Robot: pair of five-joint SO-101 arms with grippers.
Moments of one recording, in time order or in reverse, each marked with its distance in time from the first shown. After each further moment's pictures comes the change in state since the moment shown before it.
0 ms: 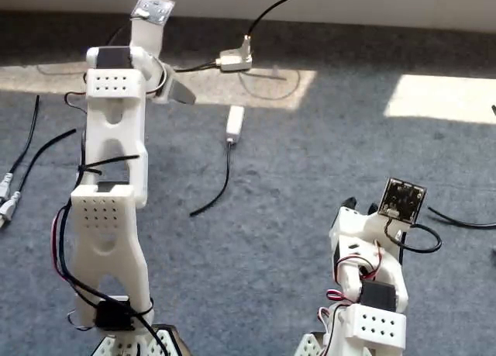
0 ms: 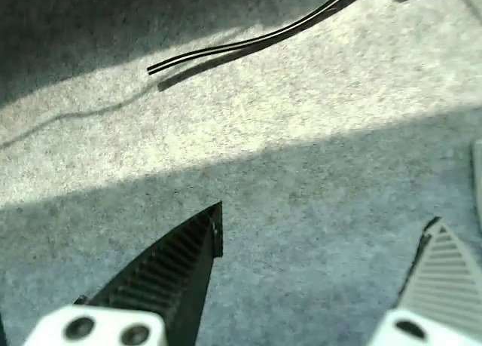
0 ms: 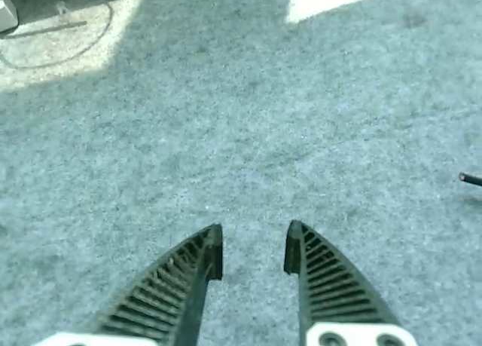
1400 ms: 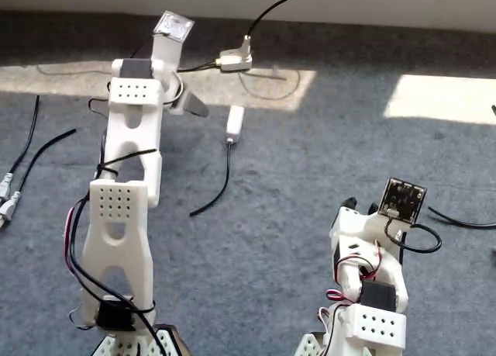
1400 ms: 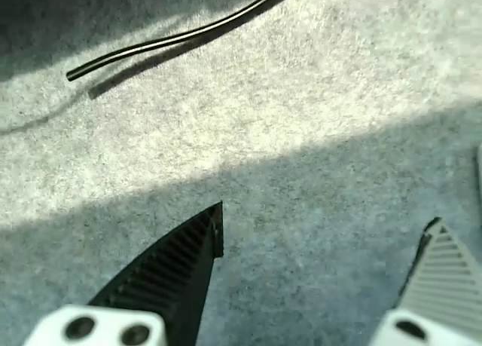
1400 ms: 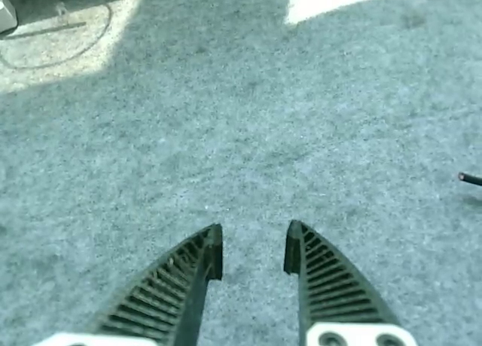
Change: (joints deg) left arm 2.7 12.7 -7.6 -2.1 0.1; right arm 0.1 0.0 0.0 0.0 0.0
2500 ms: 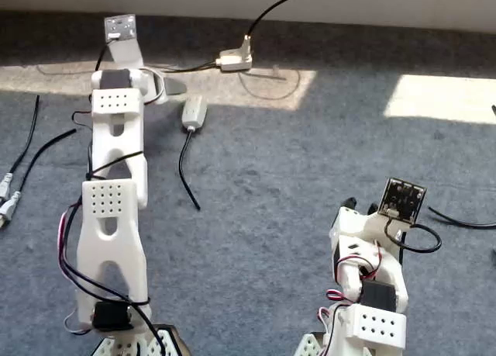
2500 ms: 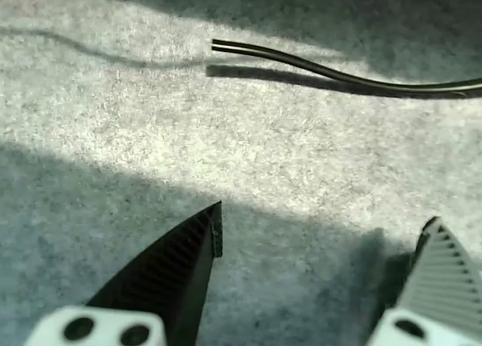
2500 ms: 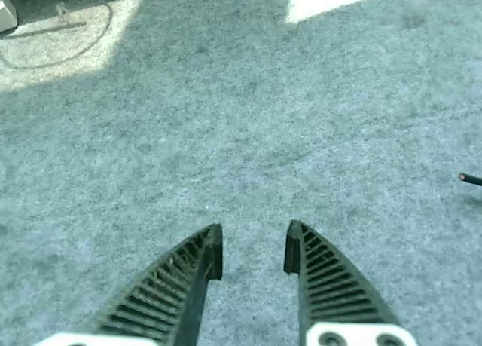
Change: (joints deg) left arm -6.9 12.0 -11.6 -6.0 25.2; right arm -0.1 0.0 0.0 0.0 0.0
